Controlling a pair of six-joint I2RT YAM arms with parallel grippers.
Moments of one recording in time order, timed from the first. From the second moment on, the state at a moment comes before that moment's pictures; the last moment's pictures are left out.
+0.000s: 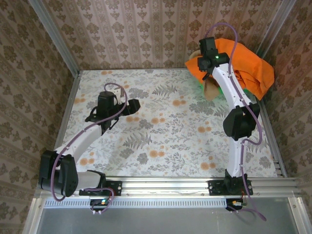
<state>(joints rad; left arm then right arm) -0.33 1.28 0.81 -0.08 0.32 -0.48 0.19 2.10 2.22 -0.93 0.39 0.12</state>
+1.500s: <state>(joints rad) -0.35 1.32 0.79 -0.08 0.35 -0.48 0.30 1.96 2.14 -0.84 0.45 0.09</state>
